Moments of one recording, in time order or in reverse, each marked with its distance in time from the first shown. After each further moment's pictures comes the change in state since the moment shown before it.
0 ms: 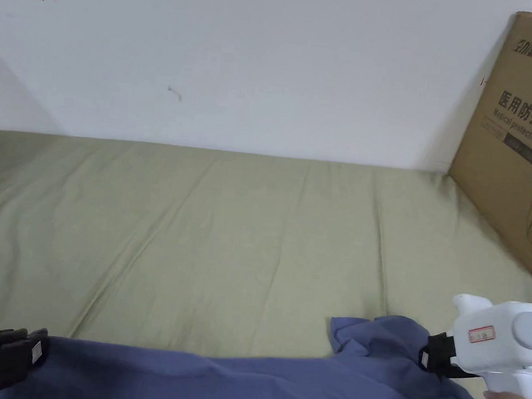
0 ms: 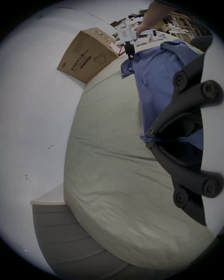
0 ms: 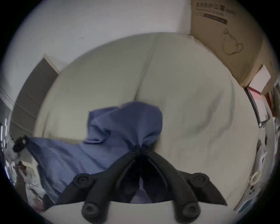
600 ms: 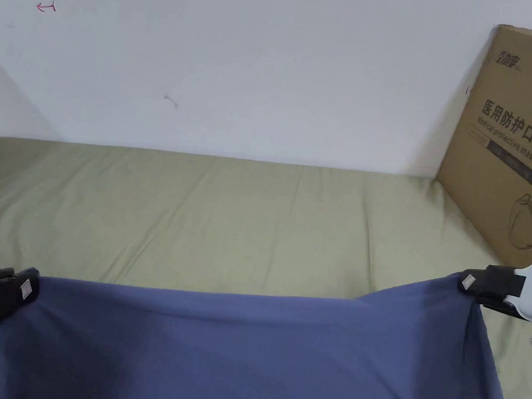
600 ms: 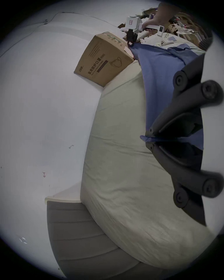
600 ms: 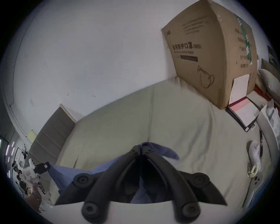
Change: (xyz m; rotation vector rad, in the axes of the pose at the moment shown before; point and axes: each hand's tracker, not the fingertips) left arm -0.008 0.039 0.030 0.167 -0.028 0.014; right arm -0.009 -0.009 0.132 0.445 0.094 -0.158
